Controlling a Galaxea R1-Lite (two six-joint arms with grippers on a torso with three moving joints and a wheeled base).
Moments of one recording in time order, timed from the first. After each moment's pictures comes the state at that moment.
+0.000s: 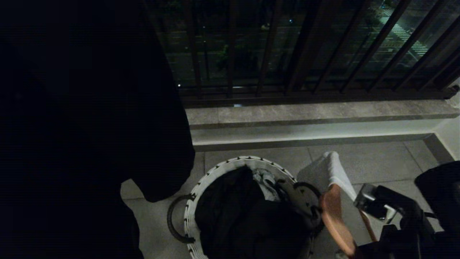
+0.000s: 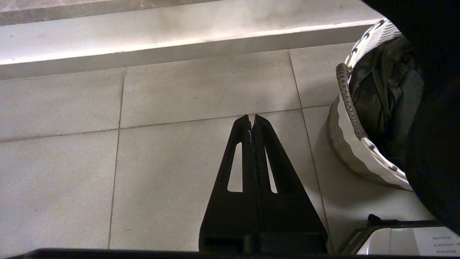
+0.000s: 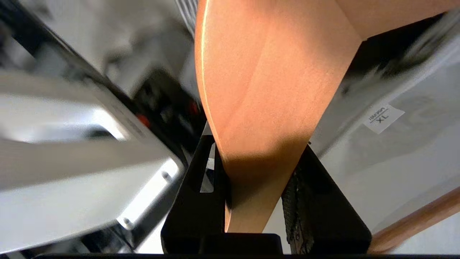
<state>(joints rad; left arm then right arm) 0.00 0.00 0.00 -0.01 -0.03 0.04 0.58 1.23 -0.68 0.26 0.25 0.04</state>
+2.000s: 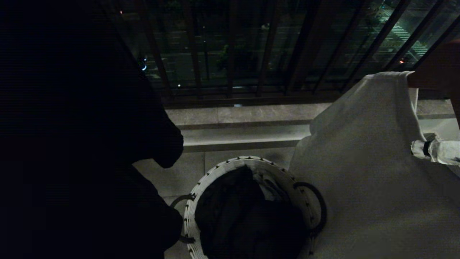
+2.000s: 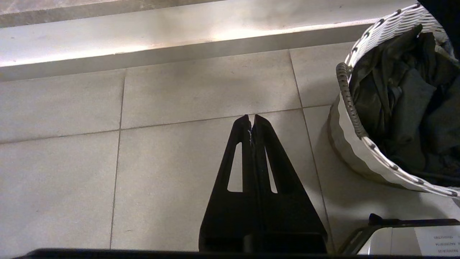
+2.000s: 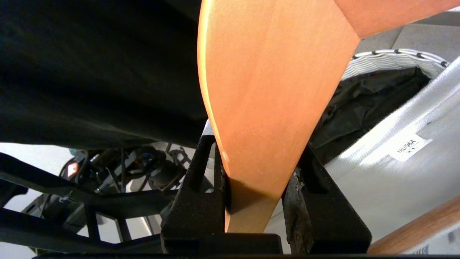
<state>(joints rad) 0.00 0.00 0.00 -0.01 -0.03 0.05 0.58 0.99 -1.10 0.26 0.40 0.39</state>
